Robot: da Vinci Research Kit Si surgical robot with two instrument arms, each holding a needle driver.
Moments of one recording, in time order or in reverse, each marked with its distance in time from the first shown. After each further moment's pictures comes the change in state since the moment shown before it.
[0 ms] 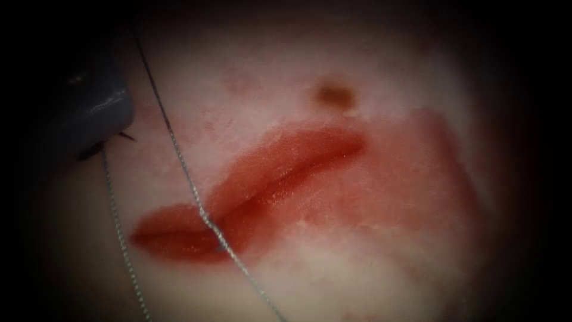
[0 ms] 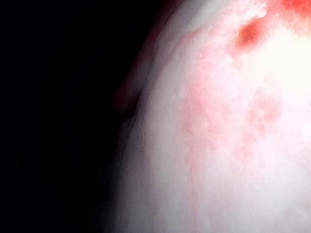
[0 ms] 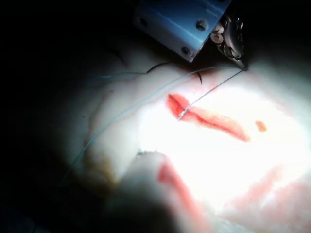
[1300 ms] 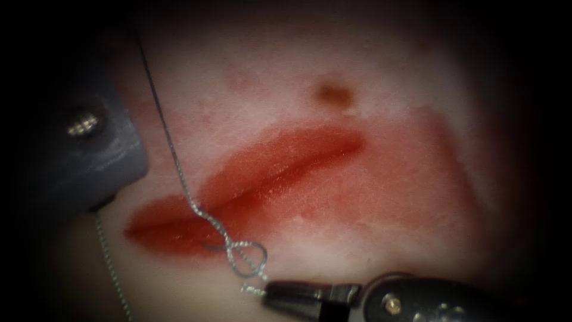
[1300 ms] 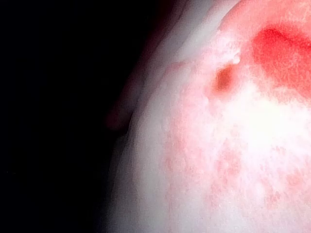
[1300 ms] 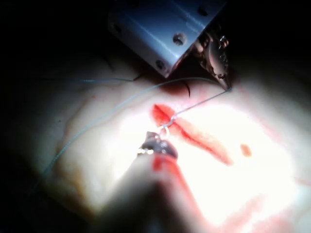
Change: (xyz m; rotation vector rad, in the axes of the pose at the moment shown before) right arm 0.008 0.004 0.003 -0.131 0.254 -0.207; left arm 0.000 -0.003 -0.003 0.098 -0.038 0.140
